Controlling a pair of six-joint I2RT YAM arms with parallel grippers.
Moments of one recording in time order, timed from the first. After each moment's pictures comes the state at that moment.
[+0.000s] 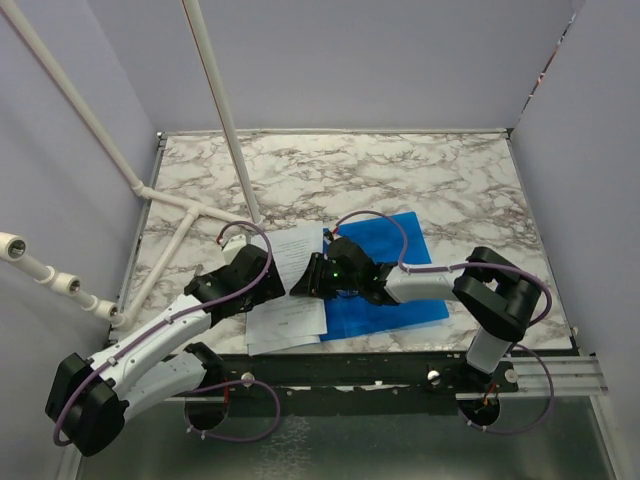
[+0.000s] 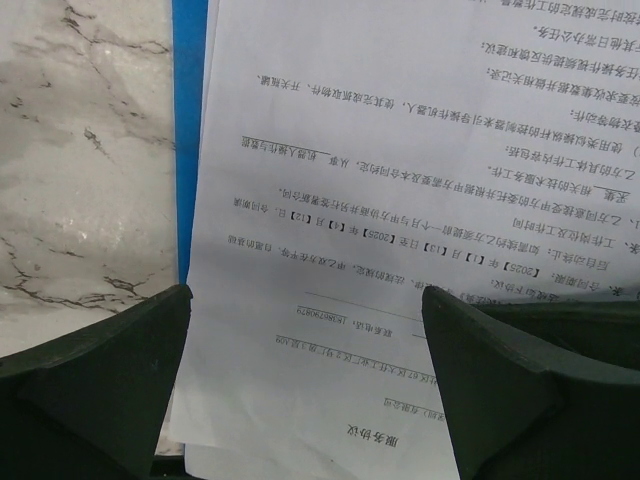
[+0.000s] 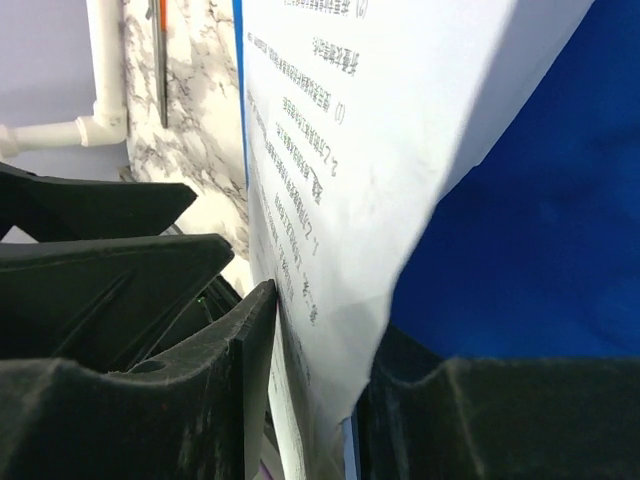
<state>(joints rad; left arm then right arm) -0.67 0.92 0.61 -0.67 -0.30 -0.87 0.98 1.74 0.83 0.31 -0.17 1.08</state>
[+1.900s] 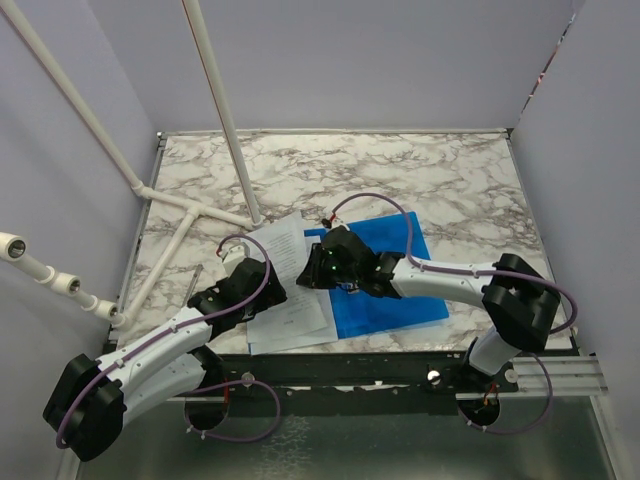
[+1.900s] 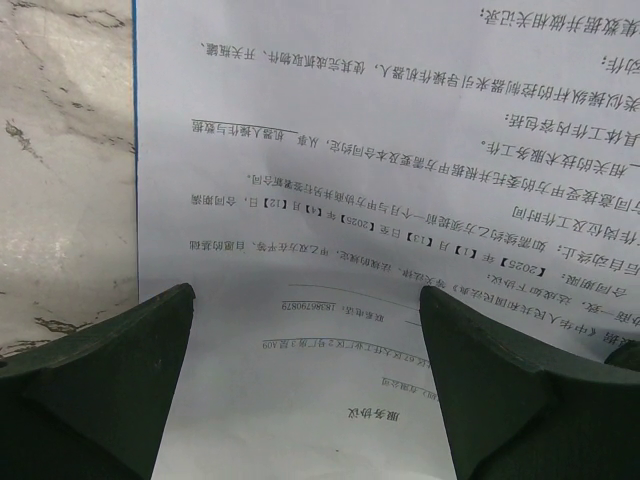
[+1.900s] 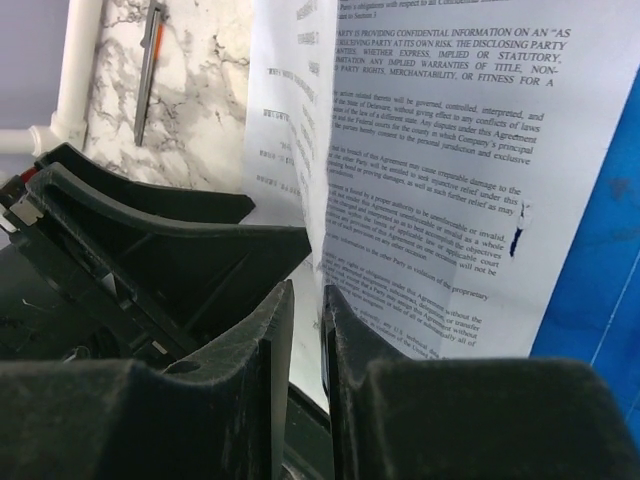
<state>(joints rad) -0.67 0.89 0.38 -0.39 -0.28 -0.93 1.01 1.62 0.96 0.01 0.00 0.89</state>
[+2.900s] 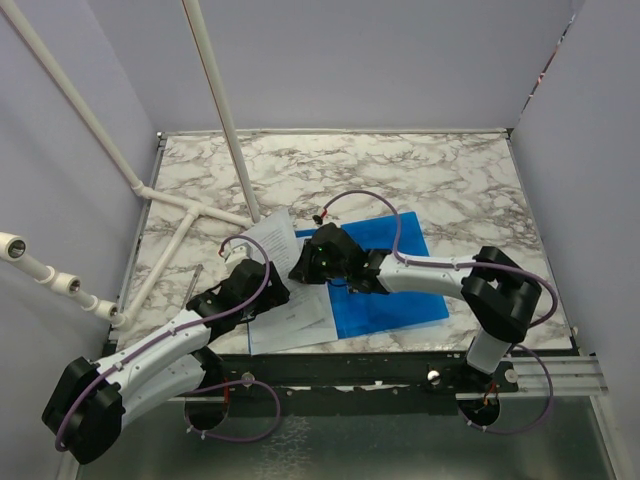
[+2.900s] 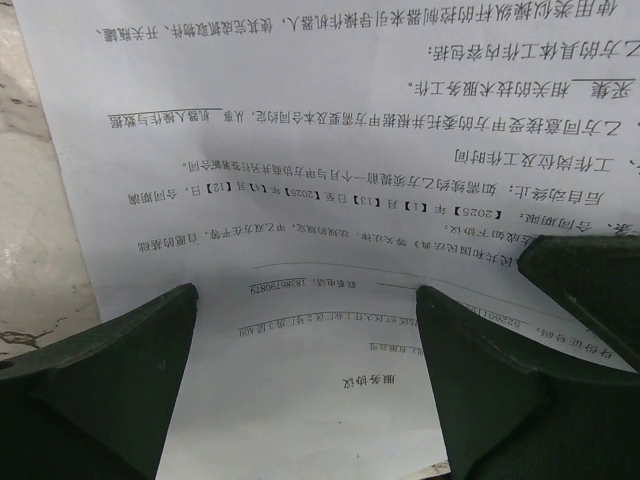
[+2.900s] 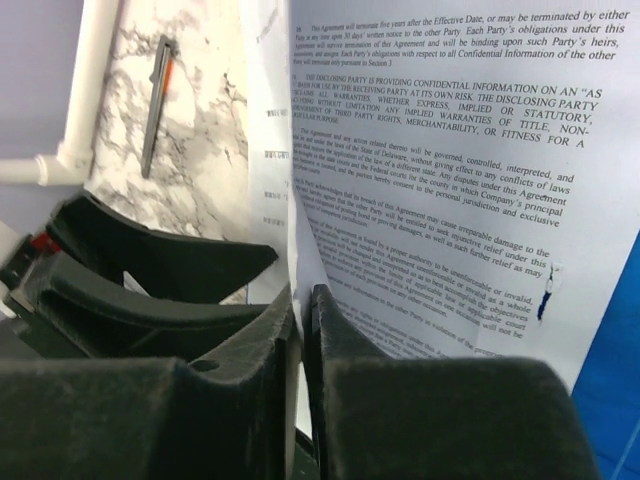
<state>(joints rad) -0.67 0.86 0.36 -0.34 -0.22 -0.91 1.01 1.73 1.03 0.08 0.00 0.90</state>
